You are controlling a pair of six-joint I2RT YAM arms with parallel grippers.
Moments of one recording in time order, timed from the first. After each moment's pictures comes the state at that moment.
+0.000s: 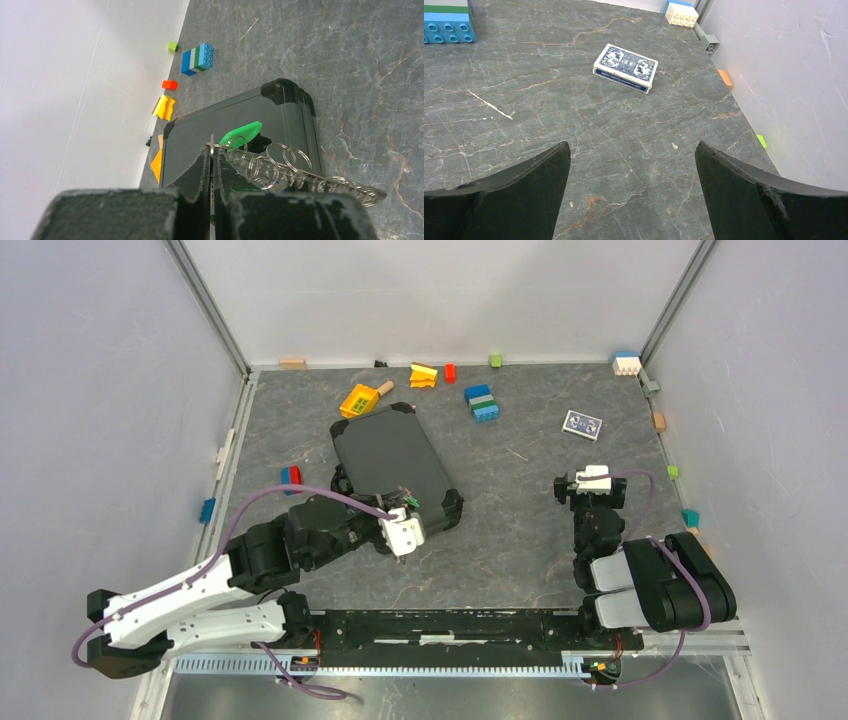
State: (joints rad) left arm -1.17 0.77 0.94 -0.46 -0.29 0.72; right arm 0.14 1.38 0.02 1.38 0.31 -0.26
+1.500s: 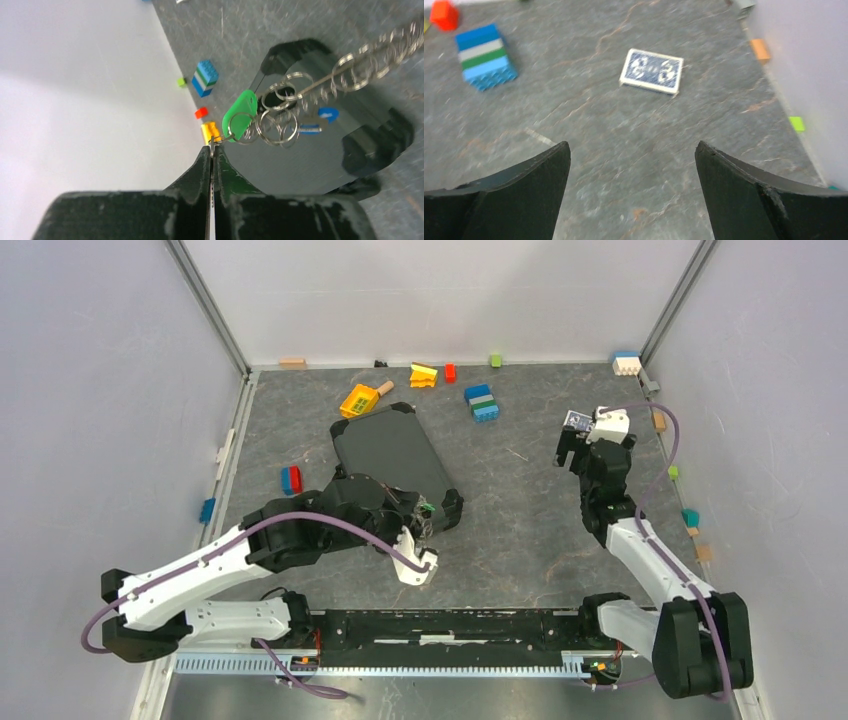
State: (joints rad) left arm -1.18 1.00 1.21 -0.79 -0.10 1.28; right arm 0.14 1.09 0.54 0.31 0.38 0.06
